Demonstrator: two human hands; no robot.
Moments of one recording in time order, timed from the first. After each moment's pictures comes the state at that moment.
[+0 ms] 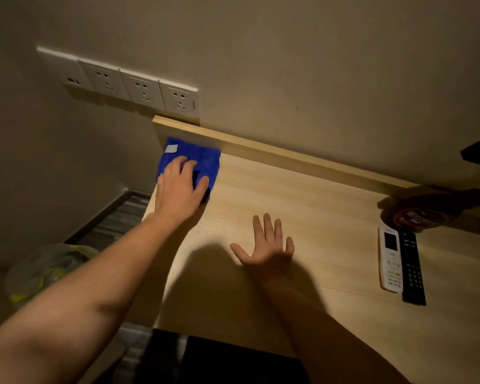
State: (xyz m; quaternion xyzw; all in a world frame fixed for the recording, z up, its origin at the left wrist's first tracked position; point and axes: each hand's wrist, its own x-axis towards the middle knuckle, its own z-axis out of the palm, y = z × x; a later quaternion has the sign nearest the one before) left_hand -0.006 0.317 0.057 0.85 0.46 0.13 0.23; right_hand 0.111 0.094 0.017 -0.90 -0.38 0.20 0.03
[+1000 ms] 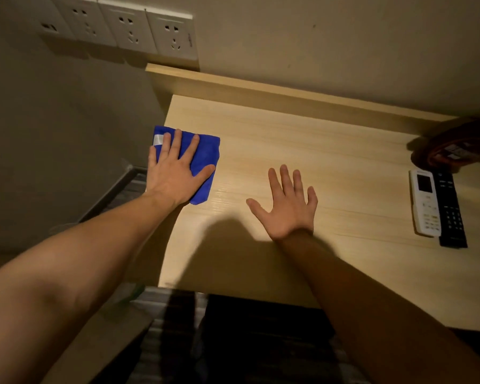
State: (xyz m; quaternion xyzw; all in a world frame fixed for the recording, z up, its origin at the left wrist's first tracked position) left_hand -0.057 0.312 -0.004 0.90 0.41 -0.06 0.11; right_hand 0.101 0.085 -0.001 -0.91 -0.39 0.13 0.02
